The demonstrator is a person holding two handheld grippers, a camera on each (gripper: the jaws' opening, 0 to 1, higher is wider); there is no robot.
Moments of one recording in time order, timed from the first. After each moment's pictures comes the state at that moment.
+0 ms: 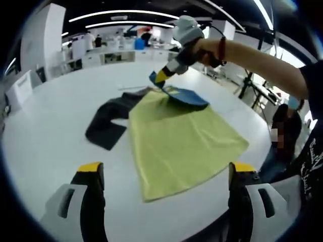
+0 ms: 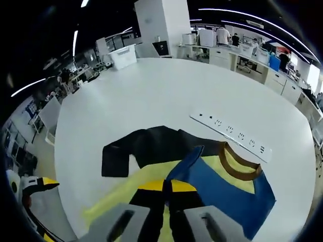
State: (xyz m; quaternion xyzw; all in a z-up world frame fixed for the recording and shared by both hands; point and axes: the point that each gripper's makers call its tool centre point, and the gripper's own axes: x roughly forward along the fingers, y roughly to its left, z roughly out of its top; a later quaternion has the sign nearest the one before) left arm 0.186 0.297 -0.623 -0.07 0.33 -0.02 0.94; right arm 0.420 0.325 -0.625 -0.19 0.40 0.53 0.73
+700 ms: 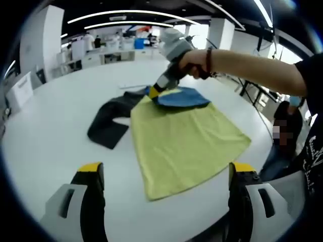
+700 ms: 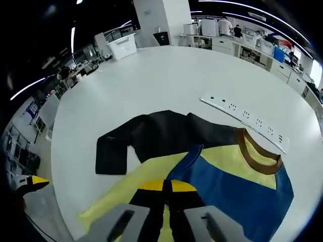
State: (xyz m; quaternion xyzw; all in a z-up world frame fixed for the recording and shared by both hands) left arm 0.186 0.305 -0.630 -0.06 0.33 -0.02 0.94; right arm 0.409 0.344 -0.686 -0.20 0.43 0.53 0.71
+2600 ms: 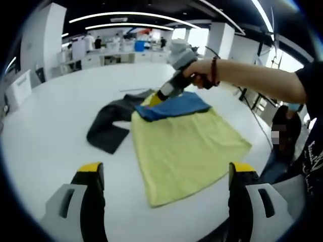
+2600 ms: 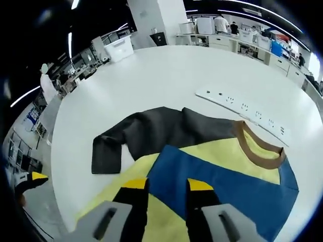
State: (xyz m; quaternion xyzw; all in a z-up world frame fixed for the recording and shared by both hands) left arm 0.198 0.310 -0.629 -0.07 0.32 -0.03 0.95; right arm 0.425 0.326 -0.687 -0.18 0.43 0.52 0.72
